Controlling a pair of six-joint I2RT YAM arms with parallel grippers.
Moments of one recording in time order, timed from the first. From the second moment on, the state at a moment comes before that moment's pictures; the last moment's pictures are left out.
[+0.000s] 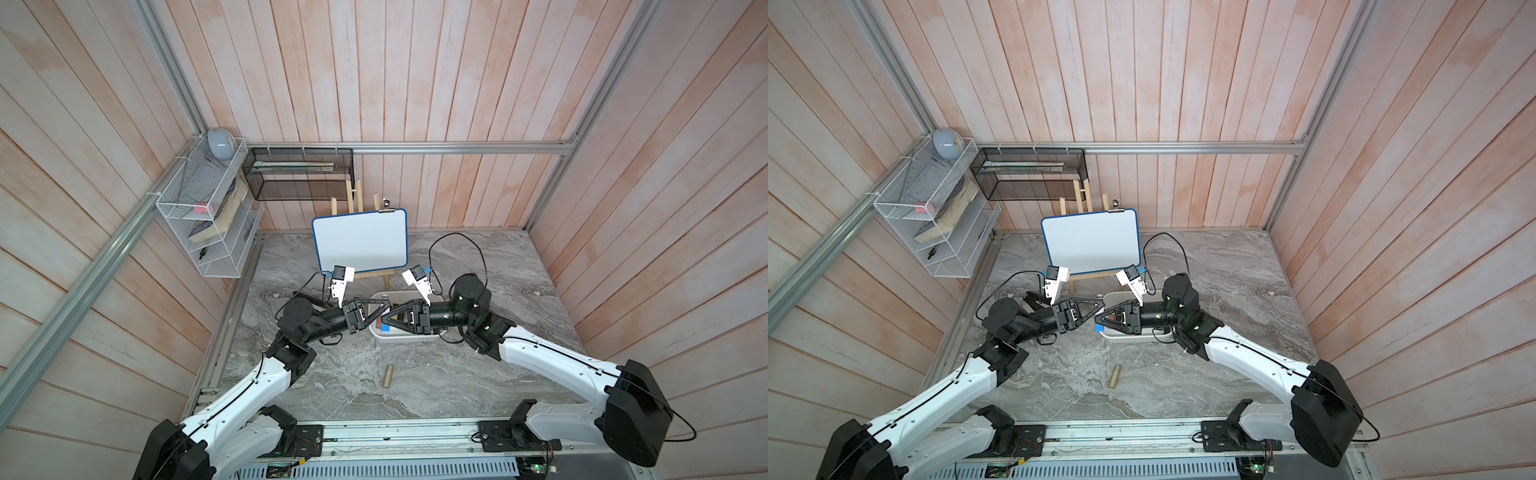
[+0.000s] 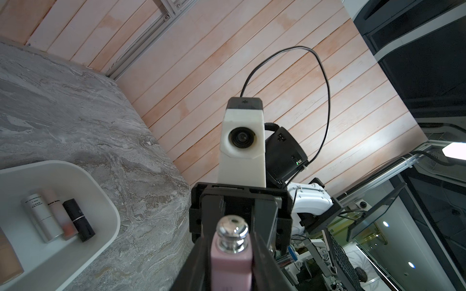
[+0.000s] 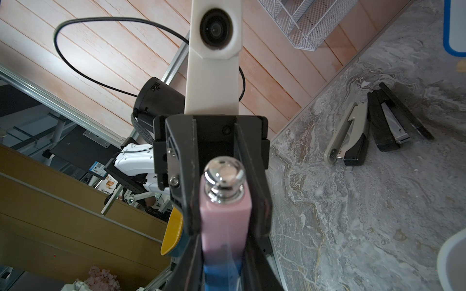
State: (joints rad) left arm -0.52 1.00 0.56 0.60 0.76 -1.01; right arm 0.78 1.27 0.81 0.40 -0.87 0.84
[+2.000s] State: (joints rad) left arm -0.70 0.97 0.57 -0.37 0.16 -0.65; right arm 0.62 1.66 1.07 -0.45 -0.11 0.45
